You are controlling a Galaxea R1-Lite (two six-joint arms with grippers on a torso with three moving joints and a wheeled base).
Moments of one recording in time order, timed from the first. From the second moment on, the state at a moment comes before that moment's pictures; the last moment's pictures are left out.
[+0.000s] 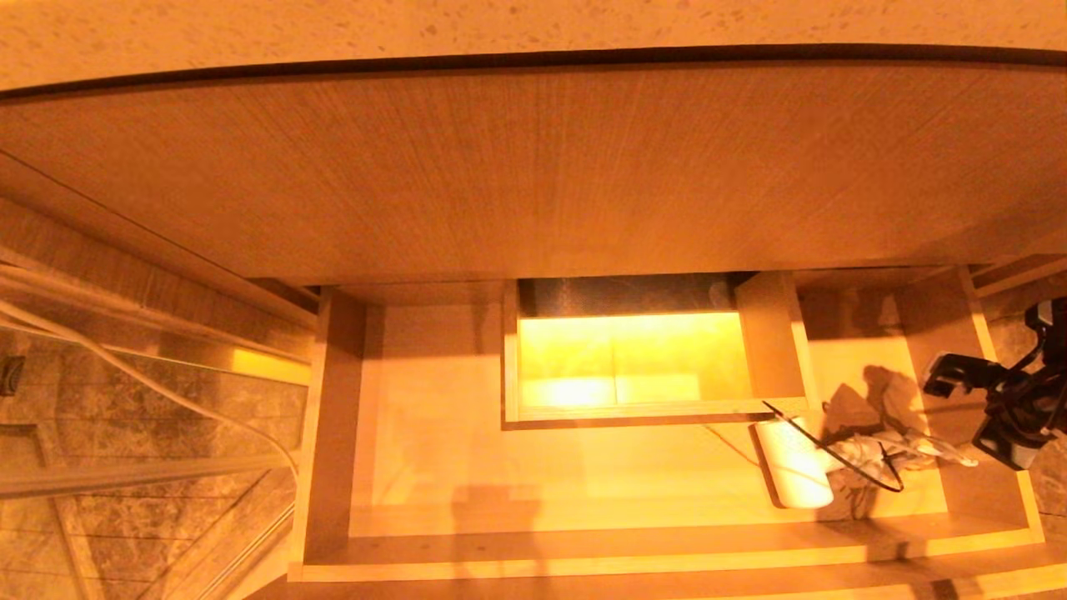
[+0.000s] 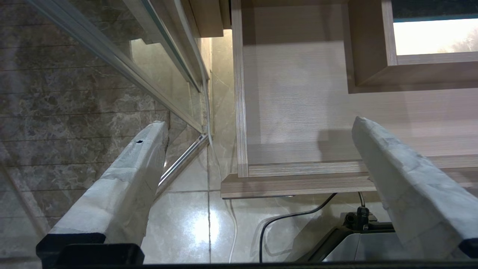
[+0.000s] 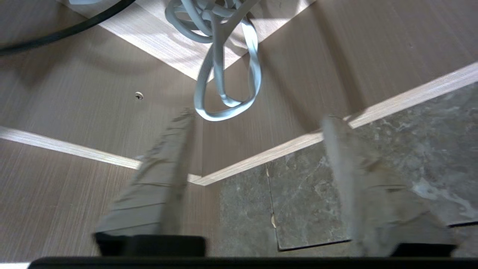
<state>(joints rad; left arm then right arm) 0.00 0.00 0.00 0.00 0.00 0.00 -0.47 2.00 -1.08 -0.03 -0.04 -1.18</state>
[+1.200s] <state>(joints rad) 0.00 0.00 0.00 0.00 0.00 0.00 -0.66 1.47 -0.85 0.19 -0.18 -1.22</state>
